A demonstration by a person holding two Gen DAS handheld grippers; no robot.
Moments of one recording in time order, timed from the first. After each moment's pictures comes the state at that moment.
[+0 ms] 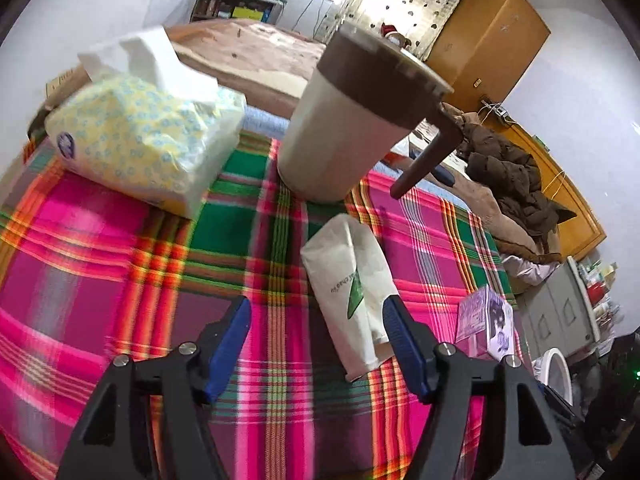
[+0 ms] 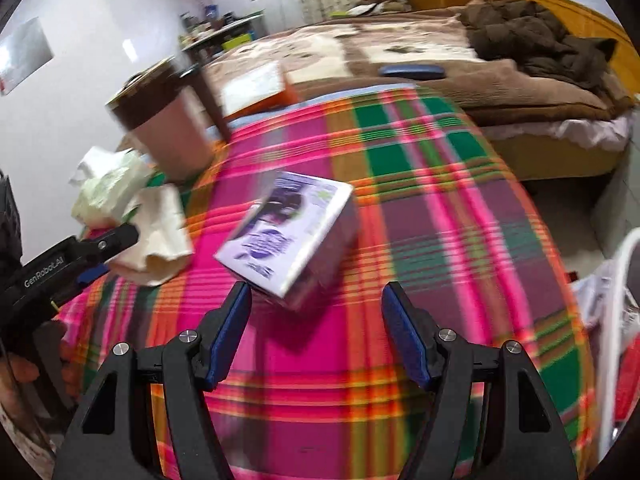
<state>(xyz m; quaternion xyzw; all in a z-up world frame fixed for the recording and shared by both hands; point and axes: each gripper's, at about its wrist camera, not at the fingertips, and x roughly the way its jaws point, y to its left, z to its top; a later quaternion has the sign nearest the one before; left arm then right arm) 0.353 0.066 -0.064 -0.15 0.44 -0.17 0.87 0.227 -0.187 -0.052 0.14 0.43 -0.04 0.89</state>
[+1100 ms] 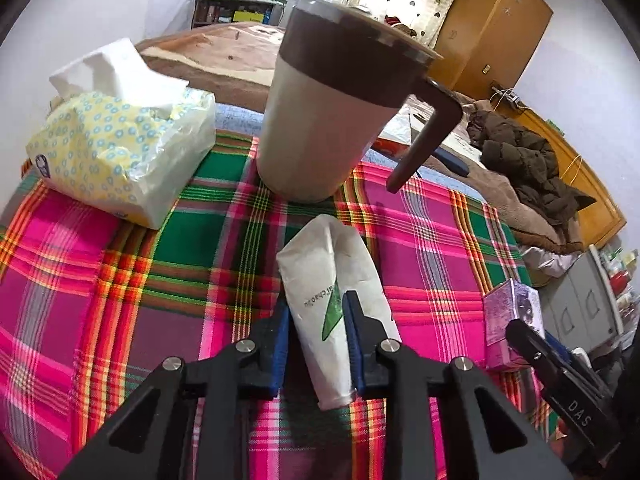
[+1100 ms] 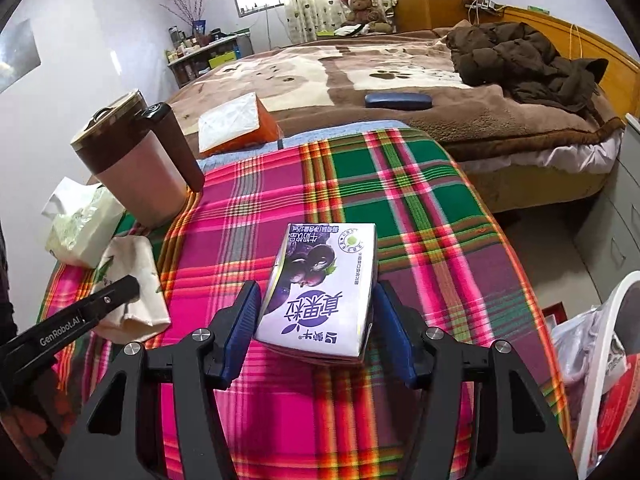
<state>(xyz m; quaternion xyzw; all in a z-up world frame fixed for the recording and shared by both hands) 0.358 0.026 -0.065 -0.10 0.44 -0.14 0.88 0.256 -0.190 -0.042 0.12 0.40 -0.07 0.91</state>
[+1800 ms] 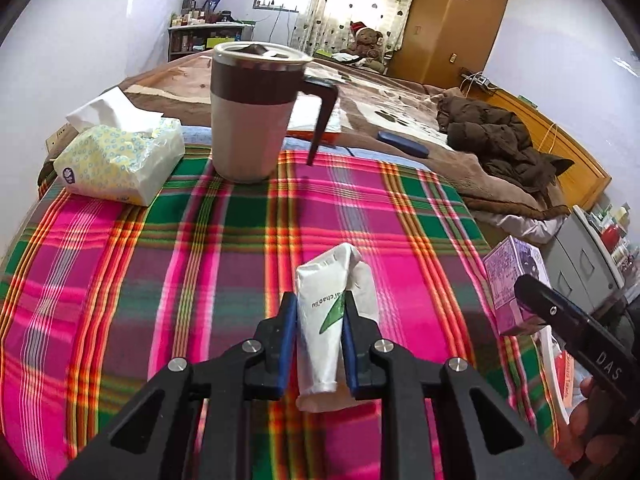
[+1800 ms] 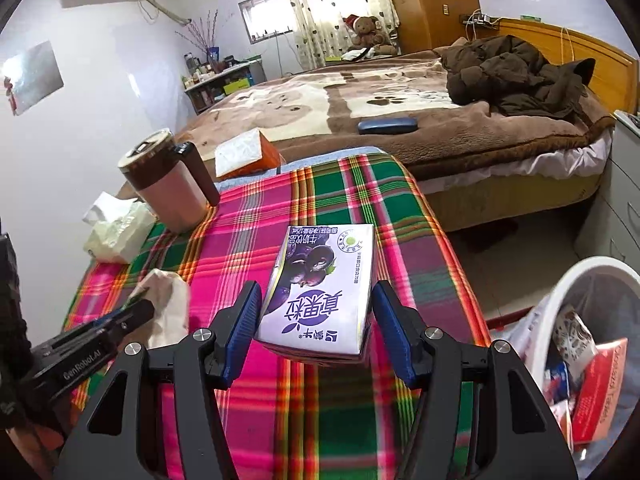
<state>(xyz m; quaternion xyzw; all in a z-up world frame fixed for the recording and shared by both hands) 0.279 -0.010 -0.033 -0.05 0.41 -0.16 0.90 0.189 -0.221 -0.009 0.14 0.36 -0.04 0.92</state>
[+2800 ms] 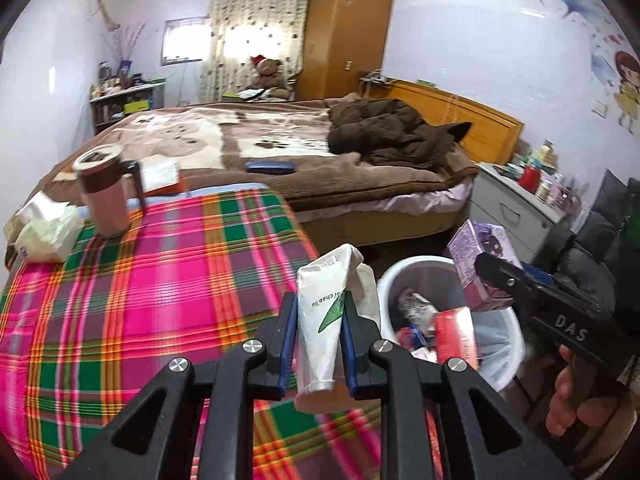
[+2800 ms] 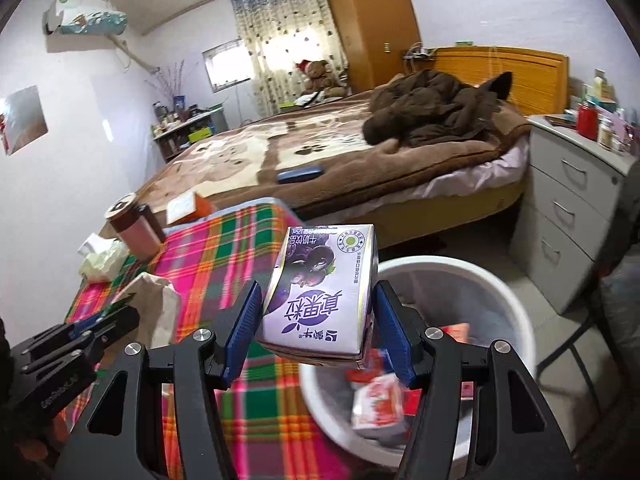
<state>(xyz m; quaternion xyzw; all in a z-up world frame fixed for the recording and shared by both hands) 0.143 -0.163 0.036 0.03 0.32 -0.28 0.90 0.067 -0.336 0.032 0.14 0.29 -0.11 0.94</state>
